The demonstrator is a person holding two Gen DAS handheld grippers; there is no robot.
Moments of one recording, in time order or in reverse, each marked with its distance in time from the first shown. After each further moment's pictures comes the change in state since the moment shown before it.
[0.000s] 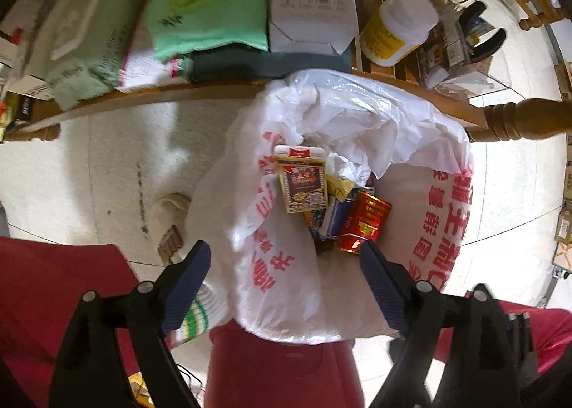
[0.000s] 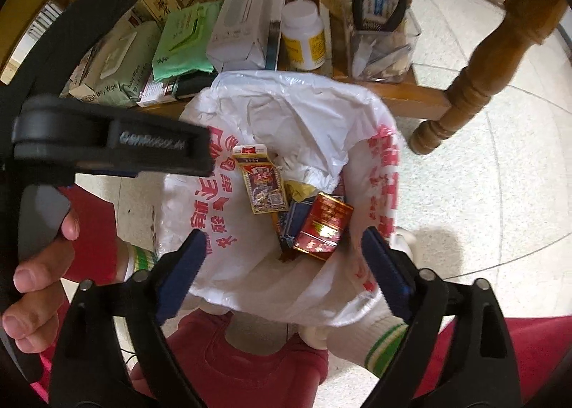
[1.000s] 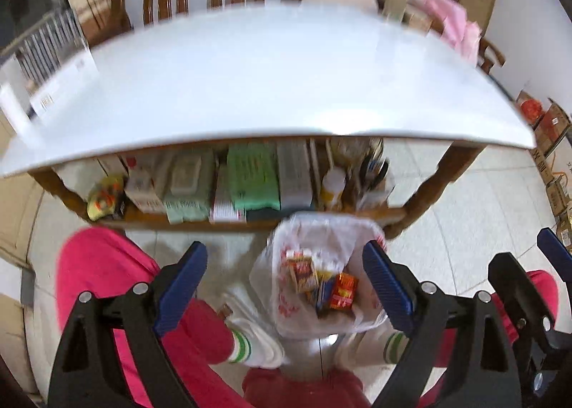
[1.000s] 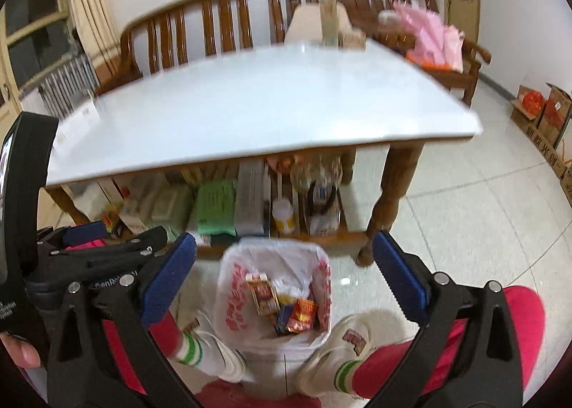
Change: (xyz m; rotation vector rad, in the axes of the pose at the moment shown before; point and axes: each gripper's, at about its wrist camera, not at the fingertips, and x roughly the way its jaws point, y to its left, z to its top) left arm -0.242 -0.005 -0.142 0.085 -0.699 0.035; right arm -0.256 0.016 -0.041 0.054 -0.610 -0.077
